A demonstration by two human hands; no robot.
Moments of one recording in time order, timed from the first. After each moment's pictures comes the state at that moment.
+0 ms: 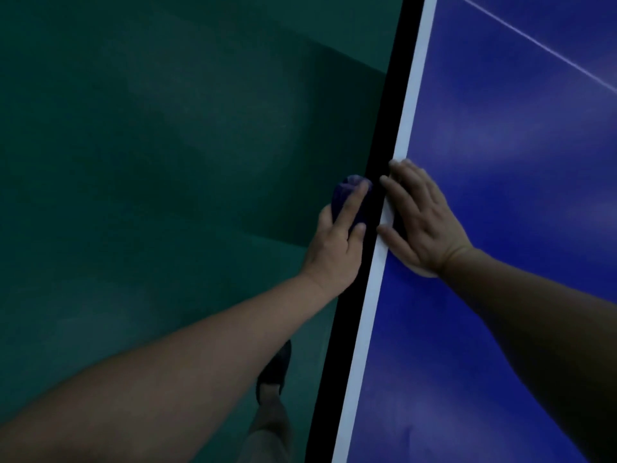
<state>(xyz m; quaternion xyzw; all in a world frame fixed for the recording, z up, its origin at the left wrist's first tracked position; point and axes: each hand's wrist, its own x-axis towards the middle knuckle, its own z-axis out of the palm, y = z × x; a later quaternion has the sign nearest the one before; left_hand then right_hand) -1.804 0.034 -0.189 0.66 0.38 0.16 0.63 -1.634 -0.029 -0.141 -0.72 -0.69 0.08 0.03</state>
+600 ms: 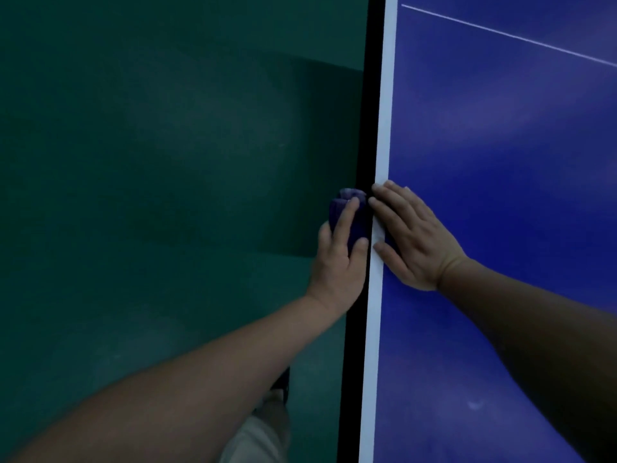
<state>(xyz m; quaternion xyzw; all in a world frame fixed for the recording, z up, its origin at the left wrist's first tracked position) -1.793 0.050 -0.165 0.64 0.39 0.13 0.65 -1.635 -0.028 -0.141 -0.73 -0.68 0.09 0.06</state>
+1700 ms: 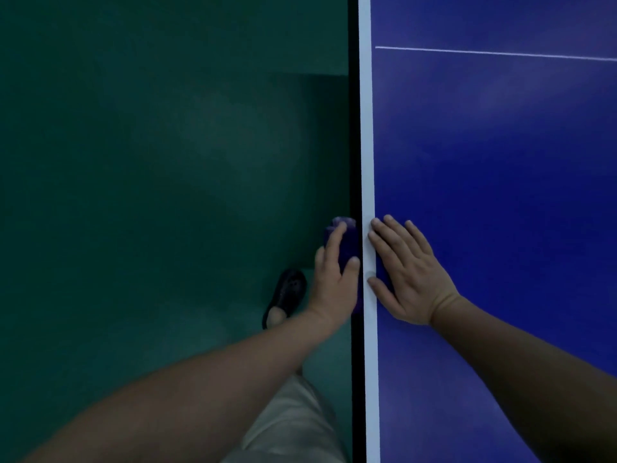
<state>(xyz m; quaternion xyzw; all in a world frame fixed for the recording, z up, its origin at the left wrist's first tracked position) -1.762 0.083 -0.142 0.62 0.45 0.05 0.64 -1.635 -0.028 -0.137 -0.77 -0.62 0.09 0.09</state>
